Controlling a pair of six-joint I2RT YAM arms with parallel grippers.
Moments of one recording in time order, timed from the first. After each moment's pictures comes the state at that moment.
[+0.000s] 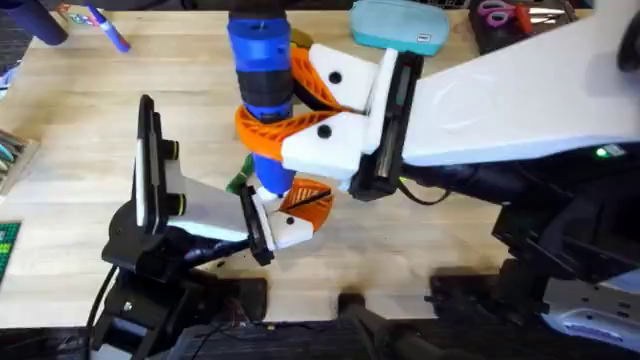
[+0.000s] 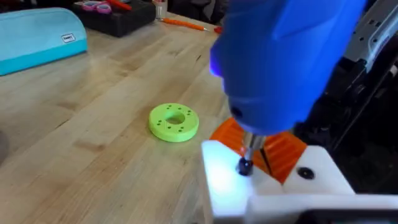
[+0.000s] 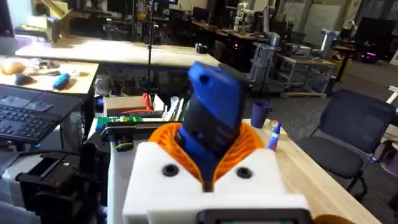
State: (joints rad) left arm -0.31 0.03 0.01 -0.08 0.93 -0.10; right arm 0.96 1.00 0.64 0.56 -0.33 -0.10
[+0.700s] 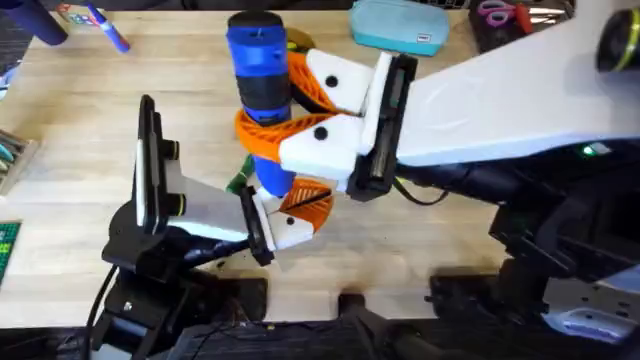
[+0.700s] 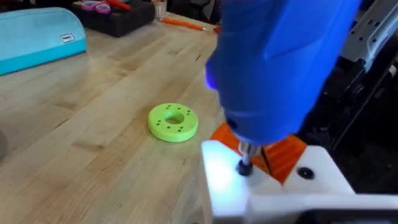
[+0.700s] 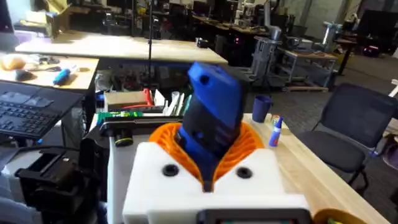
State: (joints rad) left arm -0.31 0.03 0.01 -0.08 0.93 -0.10; right arm 0.96 1.01 0.64 0.54 -0.33 -0.10
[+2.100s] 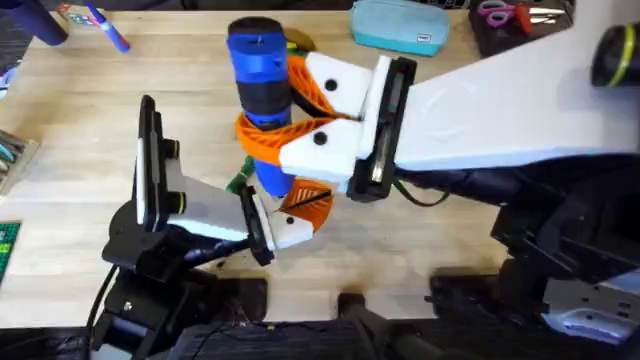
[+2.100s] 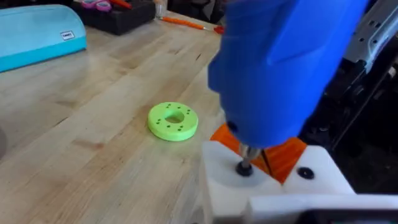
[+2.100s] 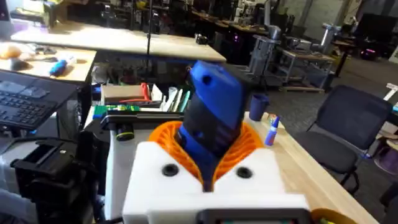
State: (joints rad) left arm -0.31 0.03 0.01 -0.08 0.93 -0.11; right arm 0.96 1.00 0.64 0.51 -0.33 -0.15
